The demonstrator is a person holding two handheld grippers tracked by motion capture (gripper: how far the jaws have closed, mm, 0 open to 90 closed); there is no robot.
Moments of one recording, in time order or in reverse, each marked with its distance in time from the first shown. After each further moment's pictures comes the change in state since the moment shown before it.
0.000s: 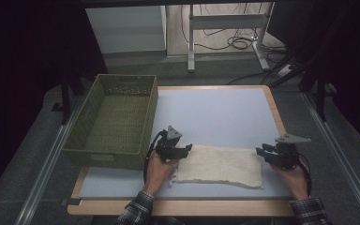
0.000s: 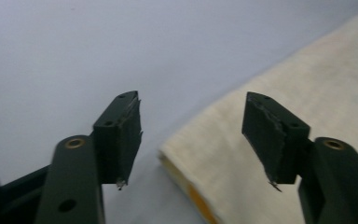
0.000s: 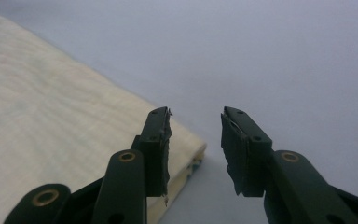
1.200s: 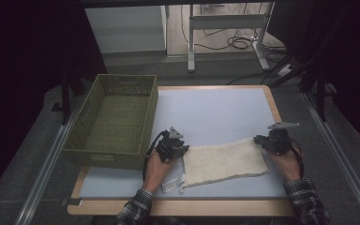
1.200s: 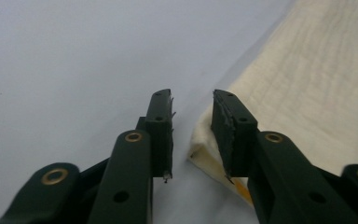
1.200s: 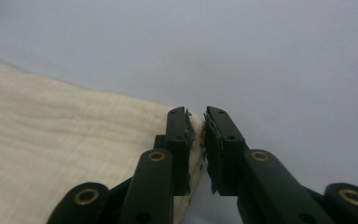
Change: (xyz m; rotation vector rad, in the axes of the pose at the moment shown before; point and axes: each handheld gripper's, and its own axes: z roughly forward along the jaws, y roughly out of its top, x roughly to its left) left arm 0.004 -0.007 0.010 0.110 -0.050 0.056; right arm -0.026 0.025 0.038 0.066 0.001 -0.001
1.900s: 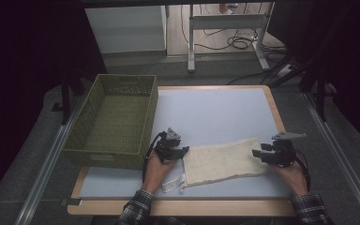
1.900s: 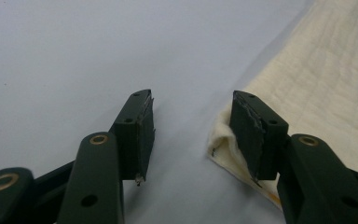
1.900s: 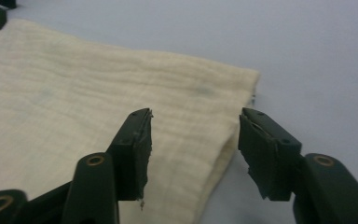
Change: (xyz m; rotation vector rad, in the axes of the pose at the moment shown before) left arm 0.009 -0.010 0.007 -0.044 -0.004 -0.022; right arm 0.022 -0.023 -0.026 0.004 0.081 0.011
